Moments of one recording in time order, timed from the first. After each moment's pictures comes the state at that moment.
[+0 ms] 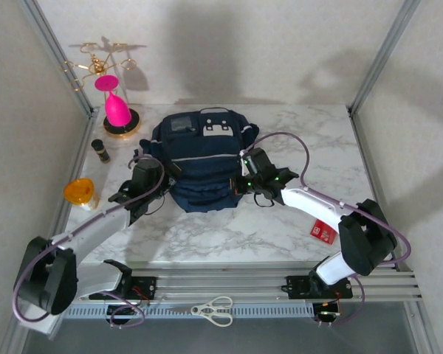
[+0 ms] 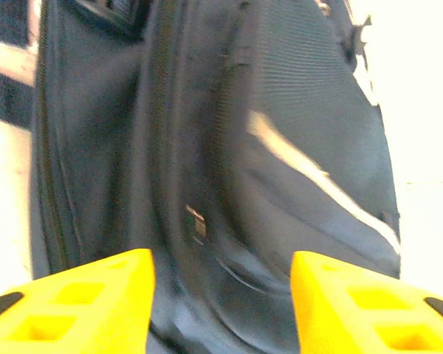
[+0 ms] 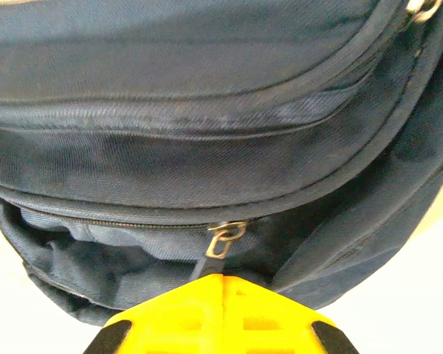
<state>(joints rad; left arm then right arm) -0.39 1.17 0.63 -0.04 -0.03 -1.12 0.69 1.51 0.99 -0.31 -0.11 0.45</state>
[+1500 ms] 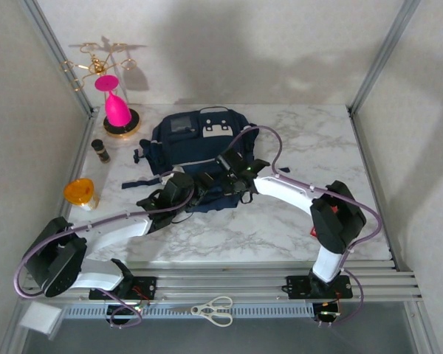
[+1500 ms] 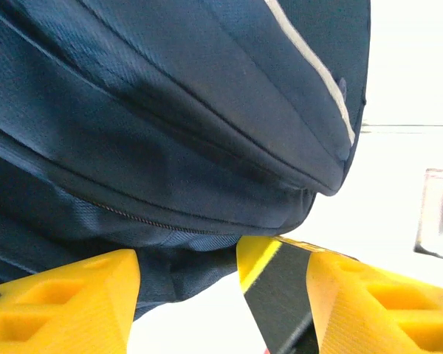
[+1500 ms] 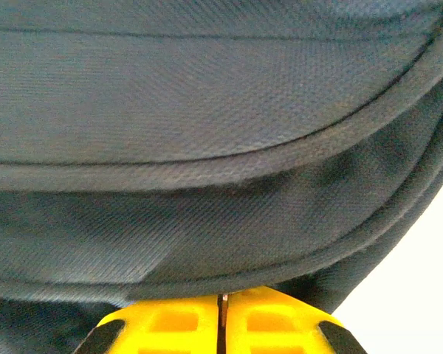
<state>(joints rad) -0.72 1.34 0.66 0.11 -0.14 -1.44 0.81 1.74 1.27 -0.60 0.15 0.49</state>
